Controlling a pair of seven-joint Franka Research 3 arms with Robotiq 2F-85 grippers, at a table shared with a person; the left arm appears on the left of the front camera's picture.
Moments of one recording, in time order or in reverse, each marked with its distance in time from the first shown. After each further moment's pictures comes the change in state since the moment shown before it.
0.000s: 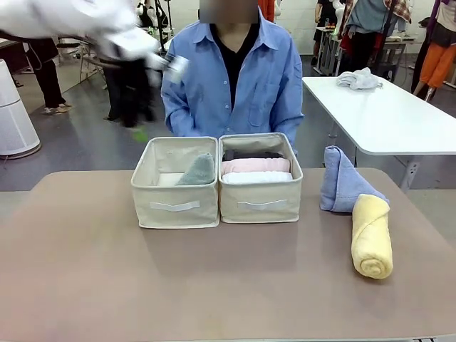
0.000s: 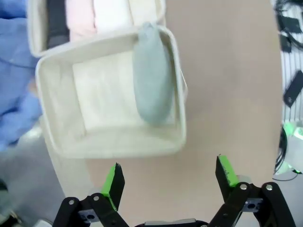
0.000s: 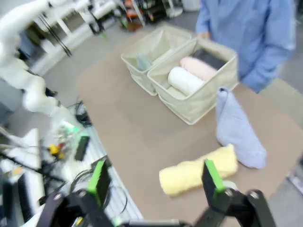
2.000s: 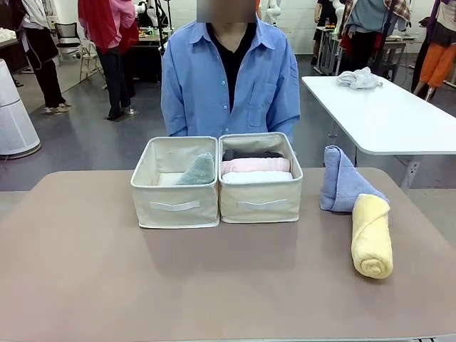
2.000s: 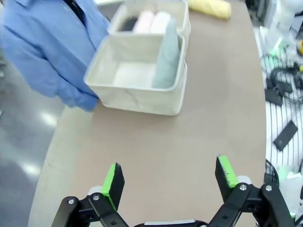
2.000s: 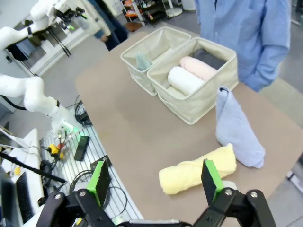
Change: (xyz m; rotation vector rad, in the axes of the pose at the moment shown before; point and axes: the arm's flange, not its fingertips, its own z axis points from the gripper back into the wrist) left arm -0.338 -0.103 0.055 0.161 -0.678 0.268; right arm 0.000 0.000 0.001 -0.002 0.000 -0.001
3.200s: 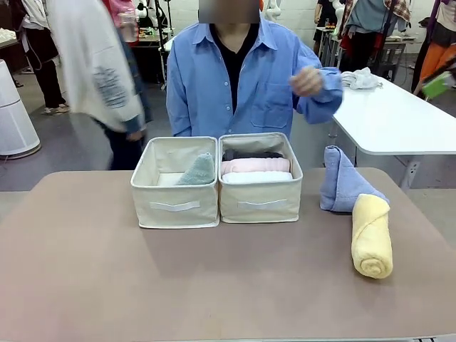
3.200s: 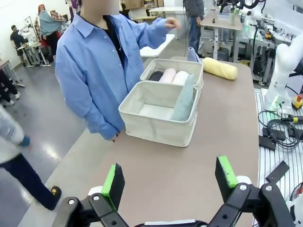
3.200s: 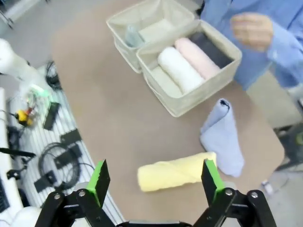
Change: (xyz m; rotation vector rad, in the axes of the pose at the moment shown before) left arm -0.061 0.022 0.111 0.035 -0.319 0.106; right arm 0.104 0.052 -0.101 -0.152 0.316 0.223
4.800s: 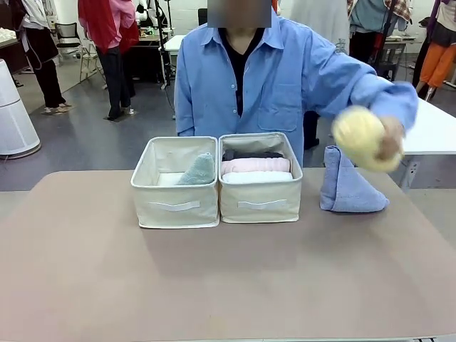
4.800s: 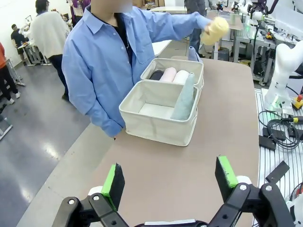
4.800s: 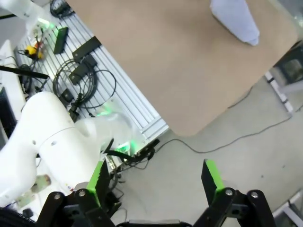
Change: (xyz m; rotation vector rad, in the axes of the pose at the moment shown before) left arm -0.002 0.000 0.000 0.002 0.002 0.005; right arm -0.211 0.045 0.131 0.041 0.265 -0.158
